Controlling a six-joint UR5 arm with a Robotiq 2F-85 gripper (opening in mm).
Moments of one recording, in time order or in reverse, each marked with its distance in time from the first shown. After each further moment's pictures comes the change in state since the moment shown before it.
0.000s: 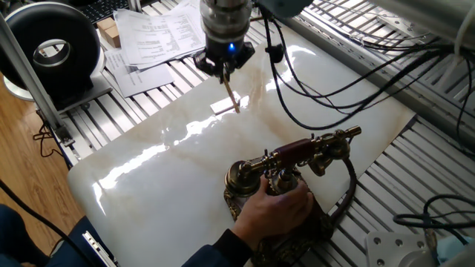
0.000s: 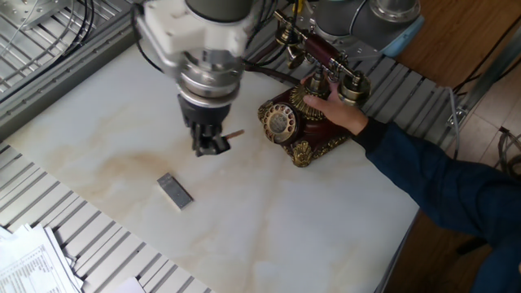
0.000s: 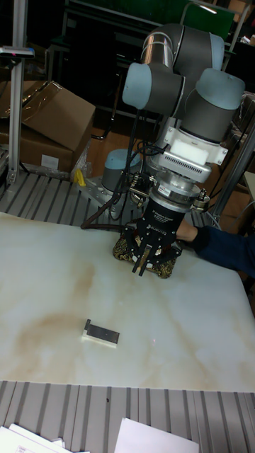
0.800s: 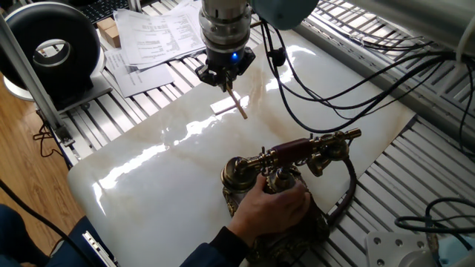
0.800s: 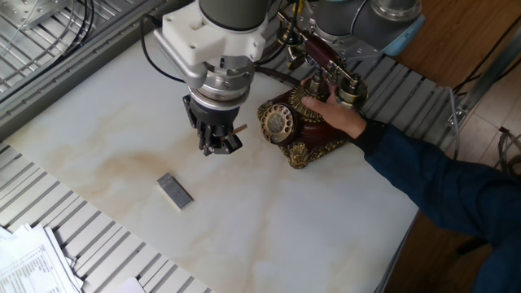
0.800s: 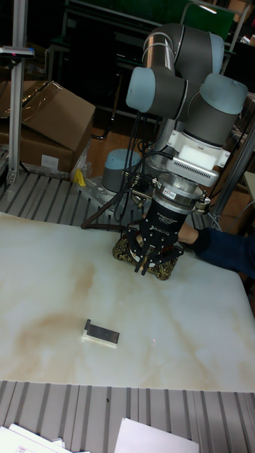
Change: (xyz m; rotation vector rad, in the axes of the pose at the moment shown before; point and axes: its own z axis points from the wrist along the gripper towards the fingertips) arm 0.009 0.005 0.003 -0.001 -0.001 -0.103
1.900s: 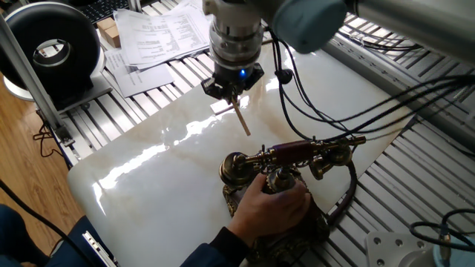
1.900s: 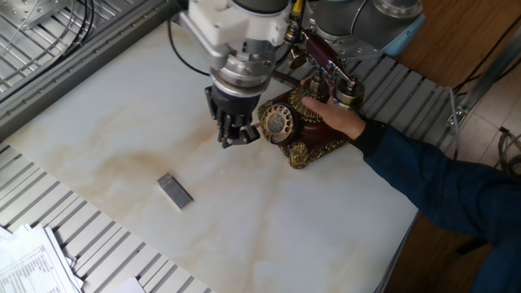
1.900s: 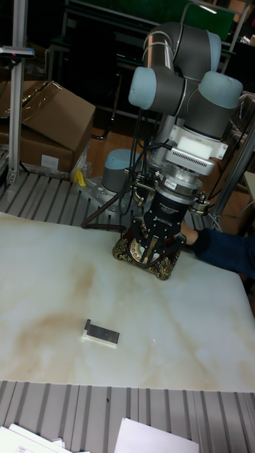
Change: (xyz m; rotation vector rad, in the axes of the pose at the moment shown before) arm 0.045 0.002 -0.003 -0.017 -0.027 0.075
